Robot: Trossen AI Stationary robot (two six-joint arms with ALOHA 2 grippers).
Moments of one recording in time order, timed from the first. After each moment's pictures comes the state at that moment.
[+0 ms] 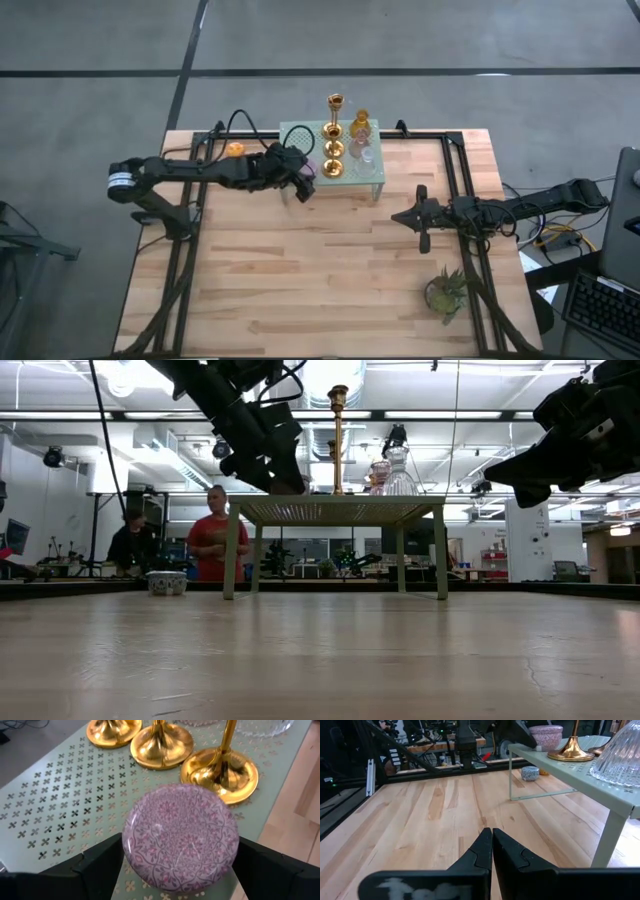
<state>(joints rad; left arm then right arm) 0.21 1.45 1.08 -0.32 -0.39 -0.24 0.12 0.53 0.03 0.35 0.18 0.16</state>
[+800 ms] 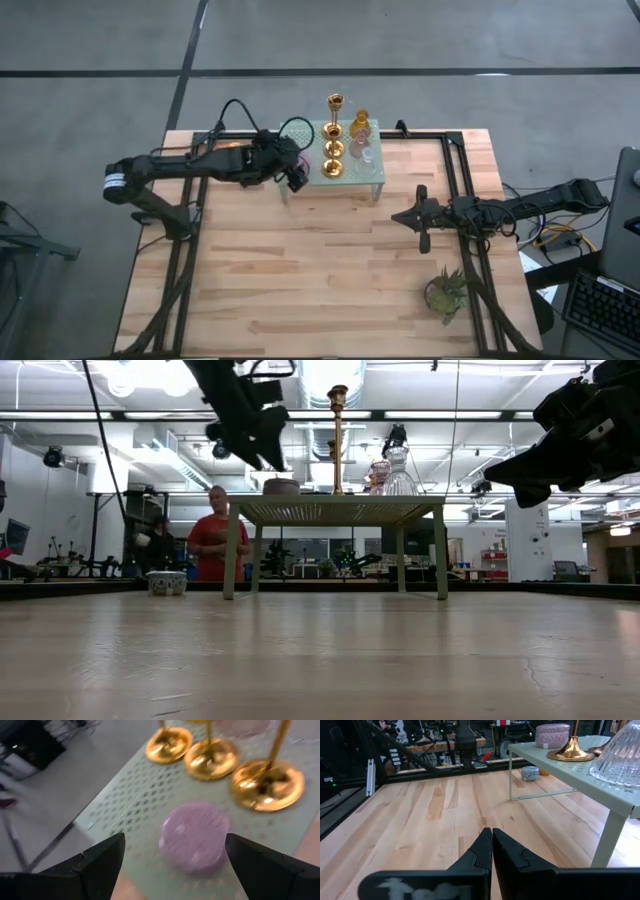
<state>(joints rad) 0.20 1.42 1.24 -0.60 -0.58 -0.19 0.12 0.53 0.03 0.35 0.18 0.16</state>
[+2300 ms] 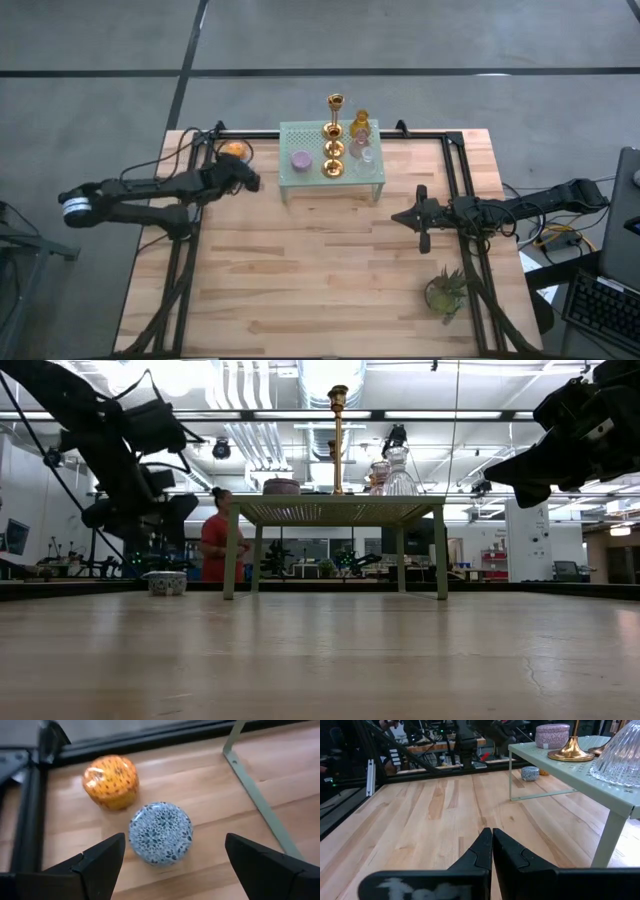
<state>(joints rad) 0.44 0.99 0.45 -0.37 -0.61 -0.70 0.12 0.53 0.03 0.35 0.18 0.16</state>
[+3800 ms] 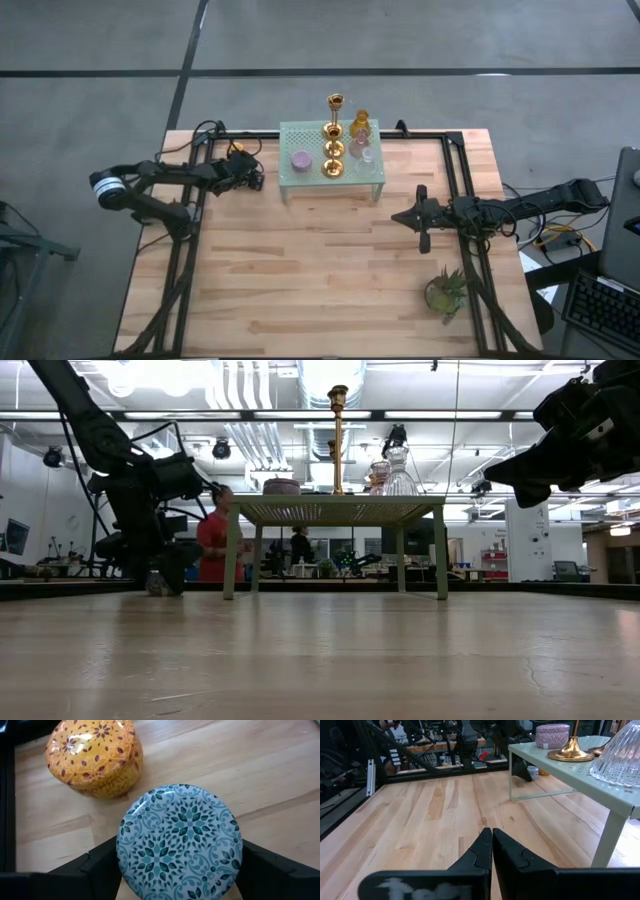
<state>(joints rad) 0.65 1.33 0.44 -0.12 -0.46 -0.48 0.12 0.53 0.03 0.35 0.18 0.16</state>
